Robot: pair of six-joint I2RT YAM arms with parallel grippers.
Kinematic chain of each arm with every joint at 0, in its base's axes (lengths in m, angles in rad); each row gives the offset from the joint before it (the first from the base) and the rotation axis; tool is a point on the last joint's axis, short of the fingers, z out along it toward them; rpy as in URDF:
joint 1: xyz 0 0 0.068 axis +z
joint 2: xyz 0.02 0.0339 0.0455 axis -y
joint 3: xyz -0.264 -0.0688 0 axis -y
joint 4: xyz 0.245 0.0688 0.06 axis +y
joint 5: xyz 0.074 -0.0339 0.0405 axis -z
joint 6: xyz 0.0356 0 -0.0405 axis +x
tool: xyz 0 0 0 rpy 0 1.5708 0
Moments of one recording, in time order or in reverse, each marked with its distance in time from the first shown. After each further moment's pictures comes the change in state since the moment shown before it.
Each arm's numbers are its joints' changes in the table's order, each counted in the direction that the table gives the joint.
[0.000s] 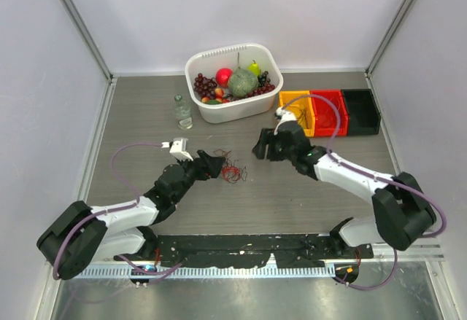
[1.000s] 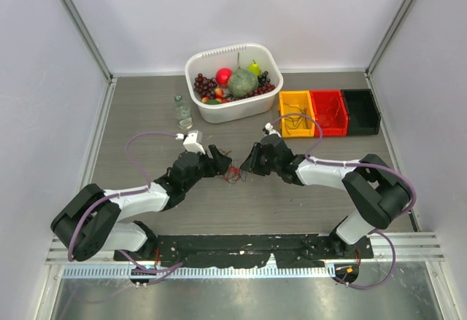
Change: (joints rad) left arm 0.001 -0.185 0.183 0.221 0.051 -0.022; right arm 0.158 -0.233 -0.069 -0.220 -0.120 0.360
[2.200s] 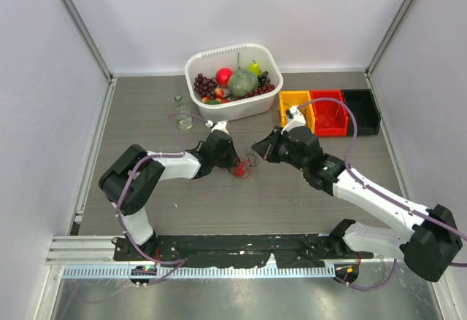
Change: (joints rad) left arm 0.001 -0.456 0.435 0.330 0.092 -0.011; right arm 0.000 0.453 0.011 0.163 0.084 -0.055
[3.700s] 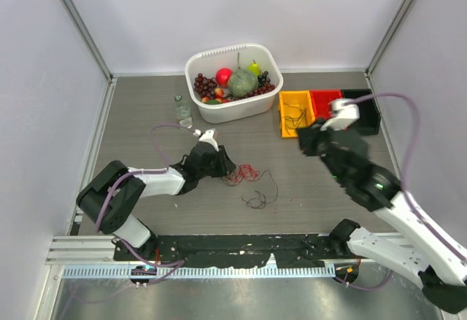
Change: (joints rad) left arm 0.009 0.179 -0.221 -0.134 0.053 -0.019; right arm 0.000 0.399 0.303 0.448 0.439 -0.376
